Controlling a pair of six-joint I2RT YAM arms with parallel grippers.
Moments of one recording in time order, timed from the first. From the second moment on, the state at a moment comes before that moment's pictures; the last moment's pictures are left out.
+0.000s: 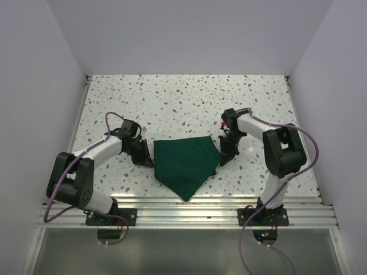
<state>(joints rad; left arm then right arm) -0.26 1.47 0.78 -0.59 0.41 -0.50 0.33 1.83 1.19 -1.00 -0.25 0.40</state>
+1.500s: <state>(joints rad) -0.97 1.94 1.62 -0.96 -0.18 -0.35 0.13 1.51 1.10 -1.02 -0.39 0.38</state>
